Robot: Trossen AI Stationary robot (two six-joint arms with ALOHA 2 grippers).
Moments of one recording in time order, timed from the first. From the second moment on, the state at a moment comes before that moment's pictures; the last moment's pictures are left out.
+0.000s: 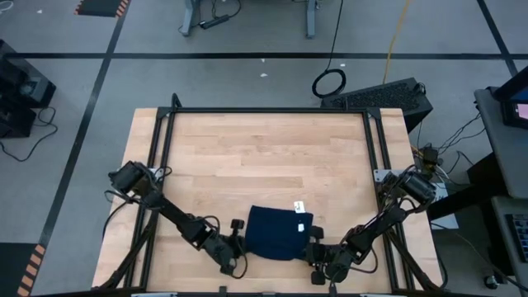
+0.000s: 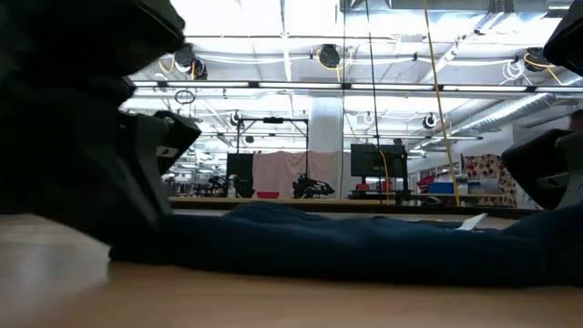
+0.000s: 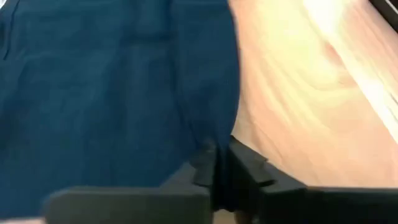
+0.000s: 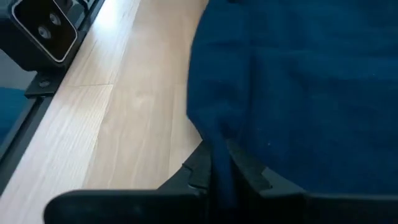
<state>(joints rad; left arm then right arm) -0.64 1.93 0.89 0.21 -0.31 -0.26 0.84 1.97 0.79 0.38 0.61 0.70</state>
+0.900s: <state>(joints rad) -0.37 1.89 0.88 0.17 0.39 -0.73 0.81 1.85 0.79 0.29 0.30 0.77</state>
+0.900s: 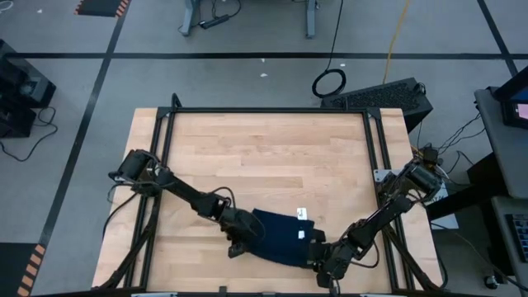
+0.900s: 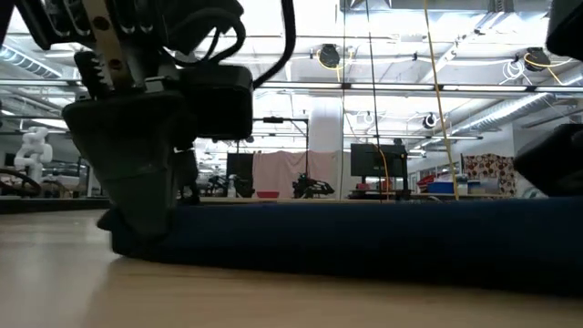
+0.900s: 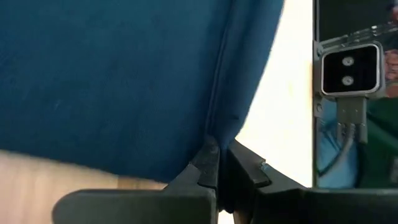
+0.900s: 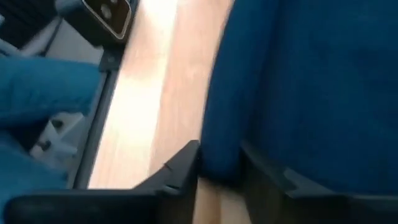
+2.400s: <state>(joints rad) -0.27 1.89 0.88 0.26 0.67 -0.96 0.92 2.12 1.02 0.19 0.88 0.58</state>
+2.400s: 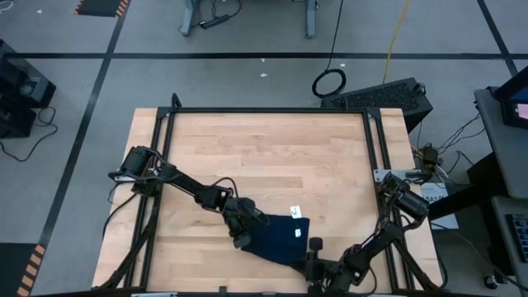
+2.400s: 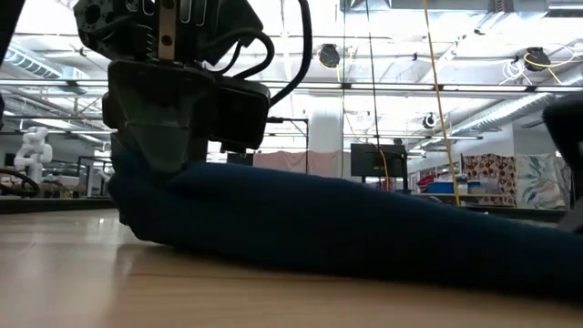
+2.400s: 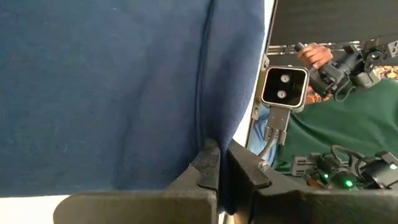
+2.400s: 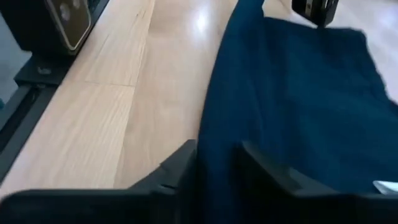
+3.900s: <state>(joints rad) -0.72 1.89 0.88 0.17 -0.51 -0.17 0.57 1.85 1.02 -0.13 0.10 0.96</state>
